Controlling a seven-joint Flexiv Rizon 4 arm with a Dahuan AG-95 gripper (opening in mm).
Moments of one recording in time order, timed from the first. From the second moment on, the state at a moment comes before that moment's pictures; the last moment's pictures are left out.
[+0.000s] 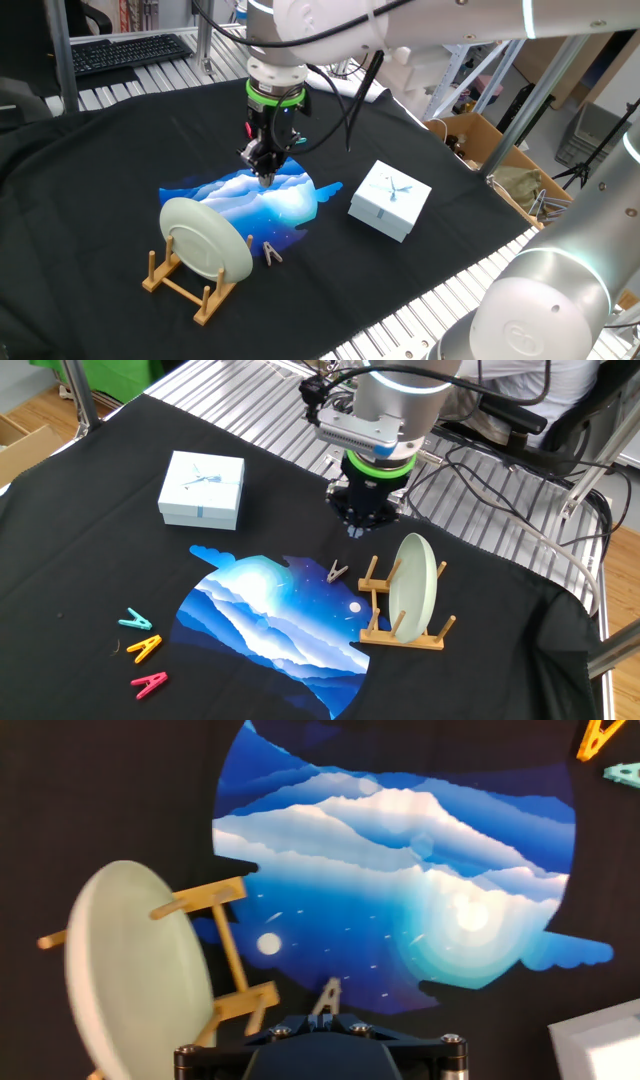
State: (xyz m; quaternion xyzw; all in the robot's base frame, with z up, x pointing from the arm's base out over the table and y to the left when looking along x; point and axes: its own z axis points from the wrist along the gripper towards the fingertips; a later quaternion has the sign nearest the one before) arm 0.445 0.109 0.193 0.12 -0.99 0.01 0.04
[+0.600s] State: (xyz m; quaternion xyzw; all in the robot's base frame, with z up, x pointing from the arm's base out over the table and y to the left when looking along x) arm 0.432 0.127 0.198 0.11 -0.99 0.01 0.04
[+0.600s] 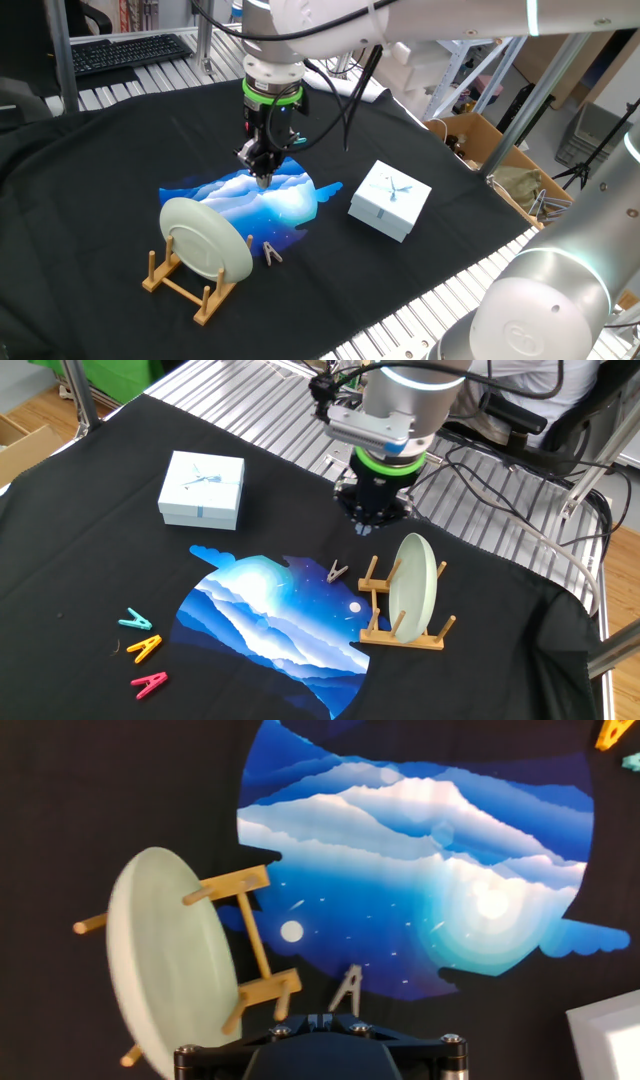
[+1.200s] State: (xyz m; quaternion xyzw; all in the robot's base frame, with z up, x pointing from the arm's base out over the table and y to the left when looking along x) arm 0.431 0.139 0.194 0.11 -0.99 0.01 0.04
